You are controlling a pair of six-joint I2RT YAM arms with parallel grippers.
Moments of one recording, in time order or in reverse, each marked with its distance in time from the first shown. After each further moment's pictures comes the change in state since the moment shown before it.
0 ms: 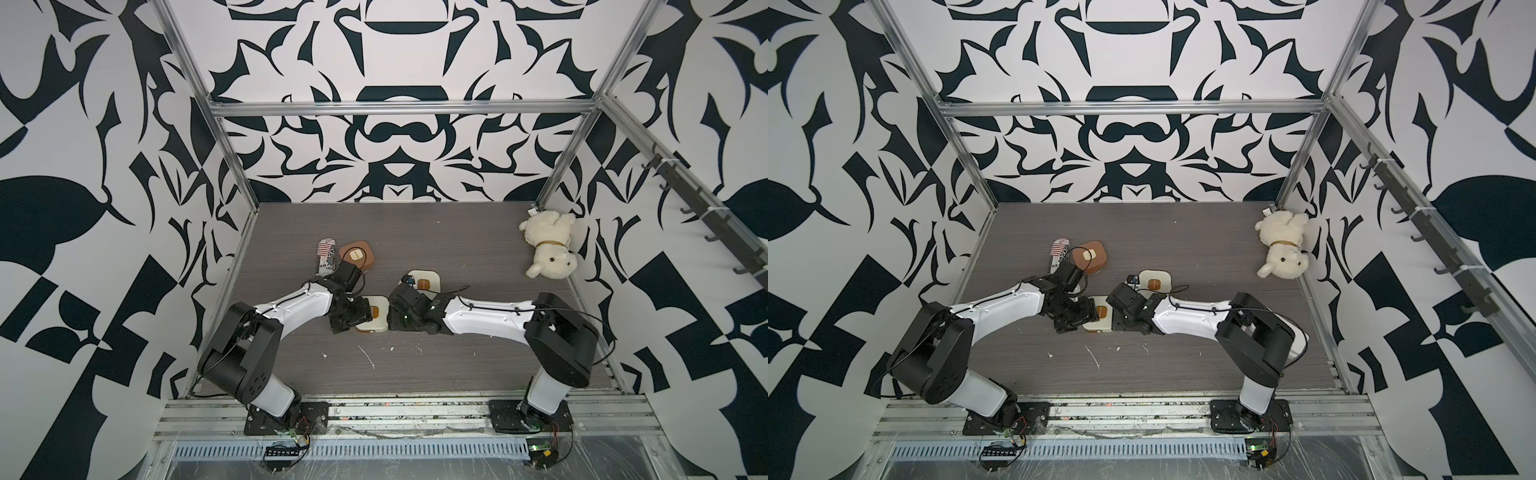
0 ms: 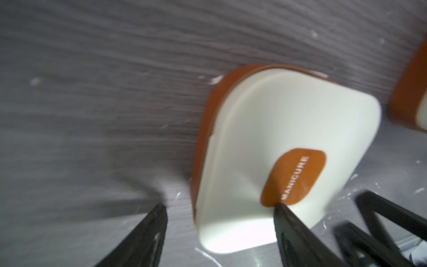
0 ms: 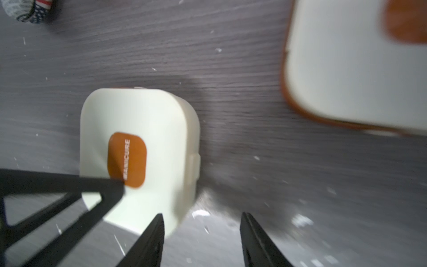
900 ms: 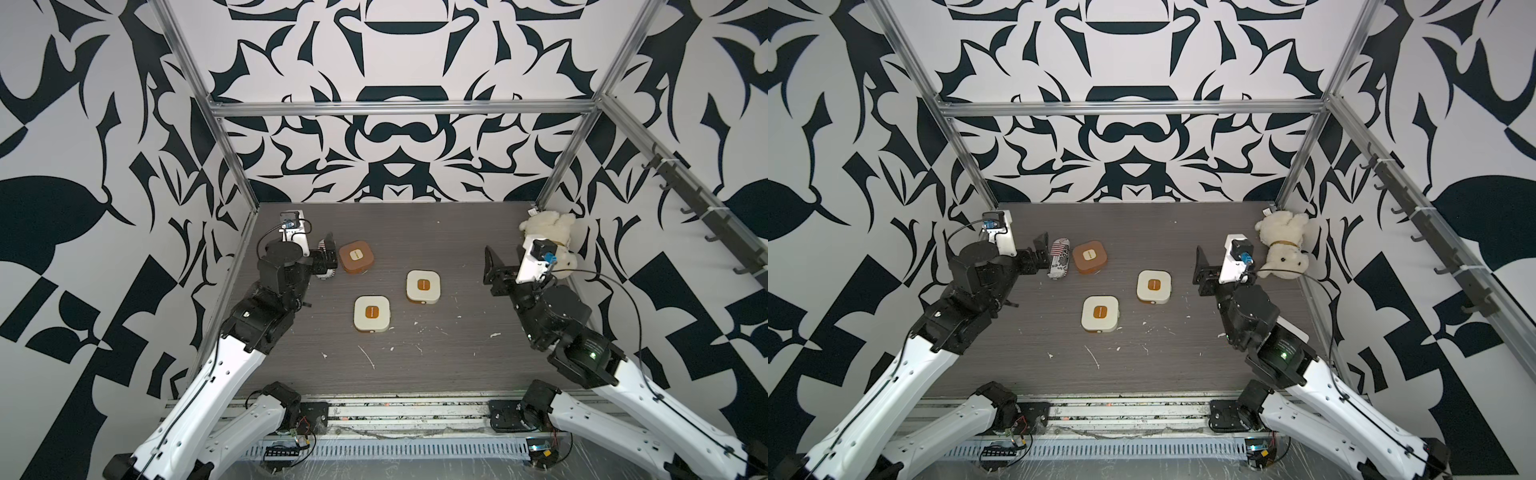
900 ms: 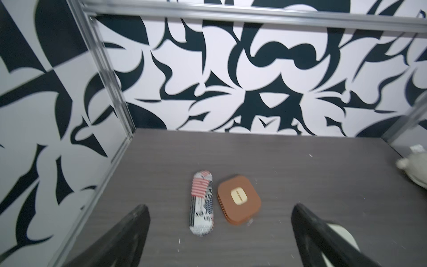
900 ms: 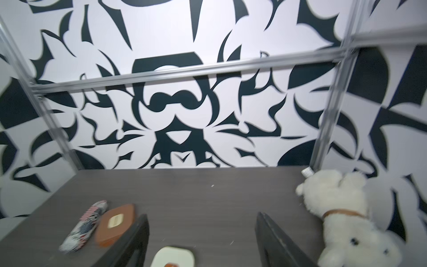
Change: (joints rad) left arm 0.050 -0.647 0.129 0.326 -0.646 0.586; right arm -0.216 -0.989 -0.217 0.235 0.555 -0.833
